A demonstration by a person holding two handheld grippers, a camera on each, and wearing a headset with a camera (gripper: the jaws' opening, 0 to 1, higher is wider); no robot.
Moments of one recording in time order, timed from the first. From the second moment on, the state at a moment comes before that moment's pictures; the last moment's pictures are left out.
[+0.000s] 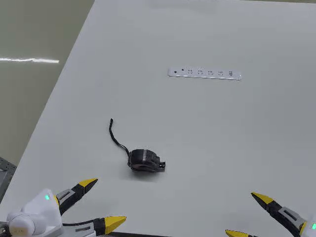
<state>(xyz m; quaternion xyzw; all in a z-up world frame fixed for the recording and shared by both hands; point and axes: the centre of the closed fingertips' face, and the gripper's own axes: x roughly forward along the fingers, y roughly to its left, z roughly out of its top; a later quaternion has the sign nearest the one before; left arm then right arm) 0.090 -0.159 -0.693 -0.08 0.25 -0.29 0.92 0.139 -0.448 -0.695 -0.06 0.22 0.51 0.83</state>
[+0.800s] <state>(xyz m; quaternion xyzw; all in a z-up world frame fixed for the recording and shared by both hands) 0.100 -0.165 -0.695 -0.05 0.25 -0.31 0.92 0.142 -0.437 -0.697 -0.05 0.23 0.53 0.82</state>
